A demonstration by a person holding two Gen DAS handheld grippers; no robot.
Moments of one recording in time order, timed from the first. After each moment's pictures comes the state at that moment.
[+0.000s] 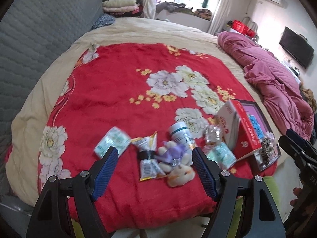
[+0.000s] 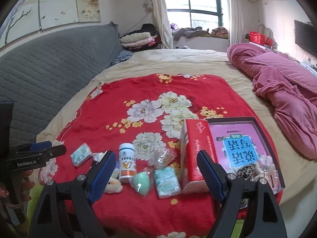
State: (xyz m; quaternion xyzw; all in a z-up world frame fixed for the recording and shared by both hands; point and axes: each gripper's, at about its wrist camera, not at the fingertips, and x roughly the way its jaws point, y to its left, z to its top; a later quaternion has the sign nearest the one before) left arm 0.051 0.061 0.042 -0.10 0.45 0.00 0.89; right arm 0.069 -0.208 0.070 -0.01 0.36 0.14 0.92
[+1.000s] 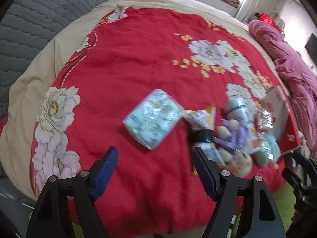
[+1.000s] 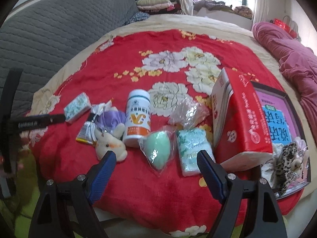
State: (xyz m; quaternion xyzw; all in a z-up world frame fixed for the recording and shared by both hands) left arm 0.078 0.123 -0.061 -0.12 0.52 0.06 0.84; right arm 0.089 -0.161 -0.039 -0.06 0.47 0.19 0.86
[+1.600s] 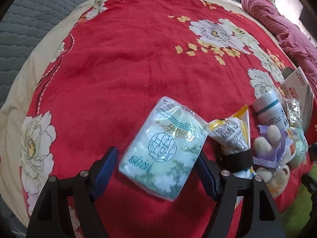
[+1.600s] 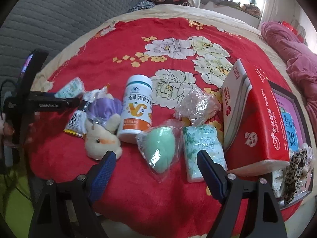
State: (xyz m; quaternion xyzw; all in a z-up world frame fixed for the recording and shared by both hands) left arm 0.140 0.129 -0.112 -0.04 0.55 0.03 0.83; right arm 0.107 -0.143 -0.069 -0.10 0.49 0.19 0.85
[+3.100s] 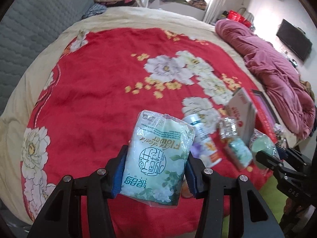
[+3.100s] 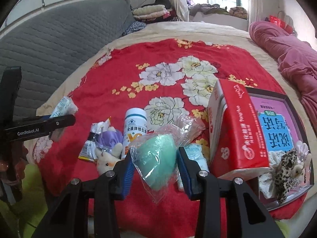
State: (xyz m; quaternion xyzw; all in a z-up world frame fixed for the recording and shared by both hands) left arm 0.097 0.066 -0.012 -0.09 0.47 -0.04 0.88; right arm 0.102 -0.179 -0.016 -0.02 0.44 0.19 0.88
